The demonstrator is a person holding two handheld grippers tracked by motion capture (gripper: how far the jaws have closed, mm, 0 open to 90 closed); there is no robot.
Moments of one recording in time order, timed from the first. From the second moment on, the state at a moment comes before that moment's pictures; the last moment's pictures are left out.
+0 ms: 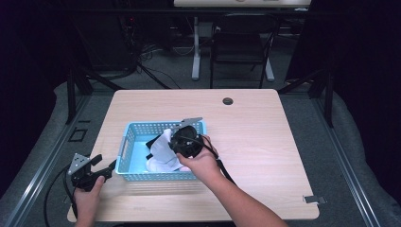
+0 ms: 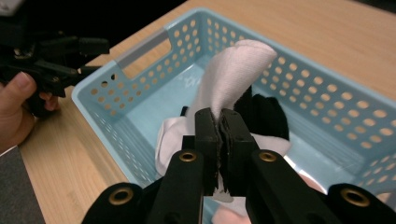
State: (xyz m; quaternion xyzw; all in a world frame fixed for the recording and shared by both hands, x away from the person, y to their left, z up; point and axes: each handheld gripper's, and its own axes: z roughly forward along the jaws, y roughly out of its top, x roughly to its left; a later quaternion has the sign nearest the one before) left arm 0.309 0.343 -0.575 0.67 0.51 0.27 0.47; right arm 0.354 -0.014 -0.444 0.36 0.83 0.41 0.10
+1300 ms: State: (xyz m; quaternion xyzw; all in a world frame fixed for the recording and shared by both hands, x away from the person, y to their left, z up) left arm 0.309 0.341 -0.575 0.67 0.51 0.27 0.47; right arm 0.262 -0.127 -0.395 0.34 0.73 0.55 0.22
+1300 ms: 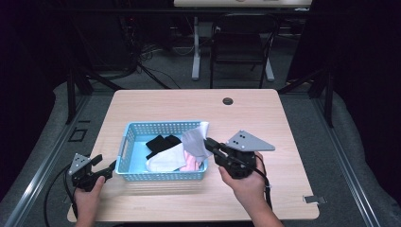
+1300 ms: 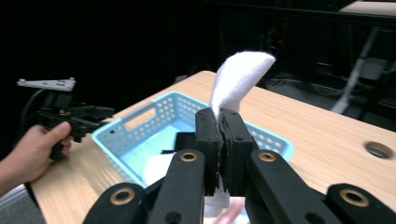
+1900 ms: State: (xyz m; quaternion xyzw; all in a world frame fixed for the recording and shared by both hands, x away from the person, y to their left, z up) left arm 0.309 0.341 -0.575 0.68 0.51 0.27 0.46; right arm 0.256 -0.180 -0.421 0.41 0.71 0.52 0.25
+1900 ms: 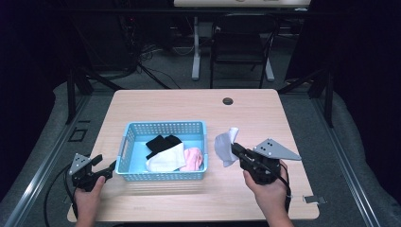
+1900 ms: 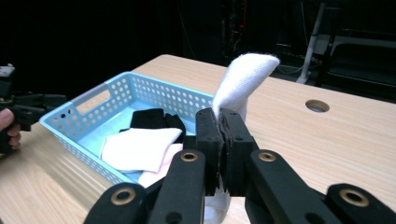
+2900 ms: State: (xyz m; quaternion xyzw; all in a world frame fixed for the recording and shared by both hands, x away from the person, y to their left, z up) left arm 0.309 0.341 -0.575 0.68 0.50 0.27 0.46; right arm 0.284 -0.231 -0.528 0.53 0.69 0.43 0.22
